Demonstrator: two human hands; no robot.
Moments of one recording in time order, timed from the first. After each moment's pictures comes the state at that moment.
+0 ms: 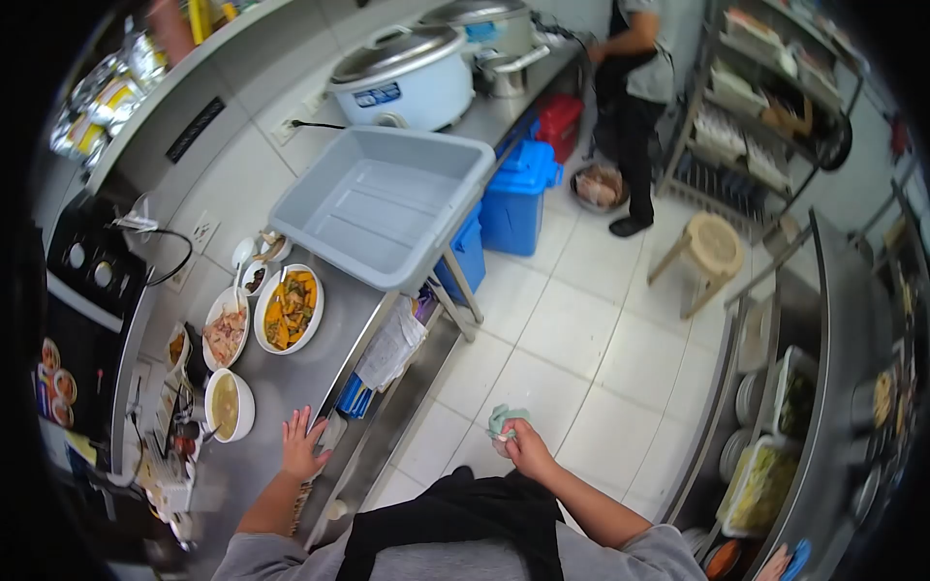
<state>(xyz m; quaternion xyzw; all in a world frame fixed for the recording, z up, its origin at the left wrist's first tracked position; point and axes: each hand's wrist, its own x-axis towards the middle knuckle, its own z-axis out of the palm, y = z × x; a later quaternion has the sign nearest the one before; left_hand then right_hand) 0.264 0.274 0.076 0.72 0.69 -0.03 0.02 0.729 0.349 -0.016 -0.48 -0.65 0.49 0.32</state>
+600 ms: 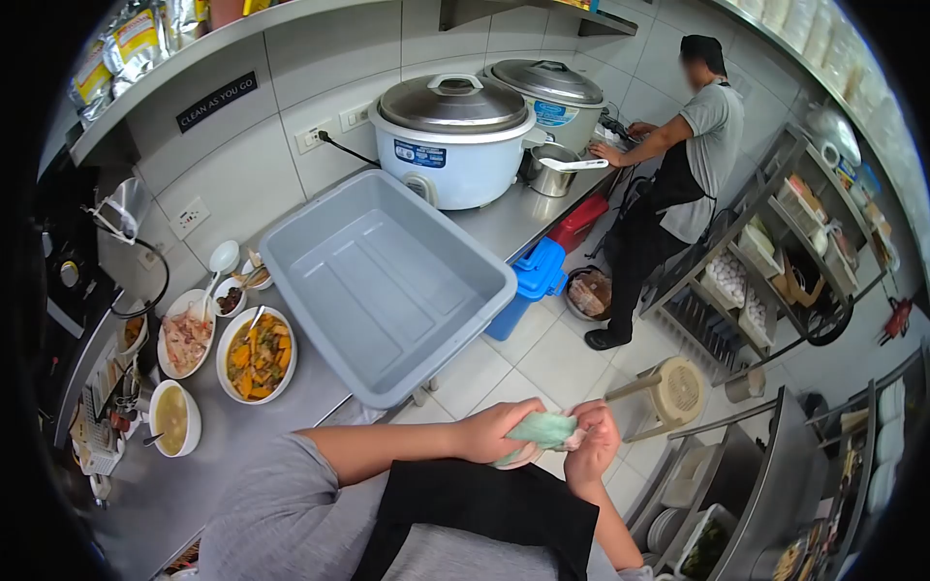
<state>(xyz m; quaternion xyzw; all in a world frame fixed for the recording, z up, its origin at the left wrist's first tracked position) 0.595 0.639 0.219 0.74 0.26 0.33 0.53 0.773 0.623 0.223 -0.34 -0.62 0.34 0.61</state>
